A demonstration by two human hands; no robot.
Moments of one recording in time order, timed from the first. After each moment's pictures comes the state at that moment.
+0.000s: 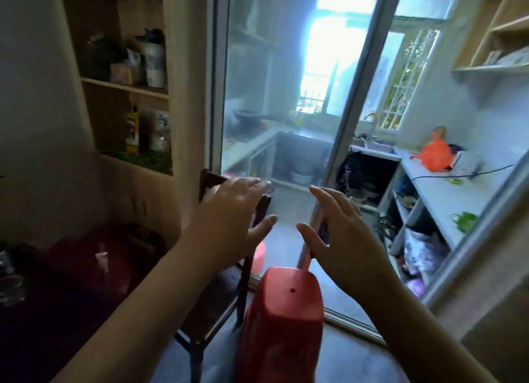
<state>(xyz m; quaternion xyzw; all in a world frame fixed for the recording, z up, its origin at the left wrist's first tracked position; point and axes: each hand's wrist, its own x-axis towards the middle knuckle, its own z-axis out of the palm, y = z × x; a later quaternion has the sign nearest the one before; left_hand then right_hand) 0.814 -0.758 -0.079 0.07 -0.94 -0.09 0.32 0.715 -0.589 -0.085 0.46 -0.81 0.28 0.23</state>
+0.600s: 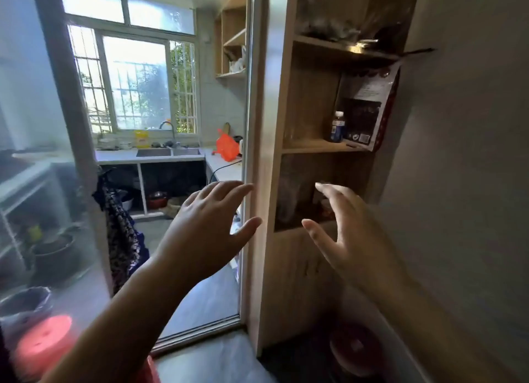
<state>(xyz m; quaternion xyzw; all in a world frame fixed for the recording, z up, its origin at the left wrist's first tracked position) 0.630 -0.346 -0.027 -0.25 -0.90 -0.17 0.31 0.664 -0.125 -0.034 0.15 -0.91 0.18 0.35</state>
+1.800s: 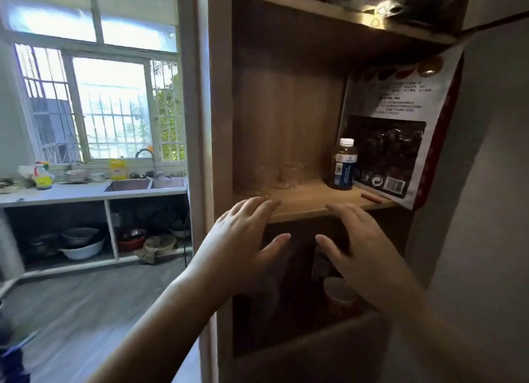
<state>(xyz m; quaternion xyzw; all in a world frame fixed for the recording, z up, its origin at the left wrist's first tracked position) 0.167 -0.099 -0.021 -0.30 -0.88 -0.20 0.32 0.187 0.110 -0.037 0.14 -0.90 0.21 0.35</state>
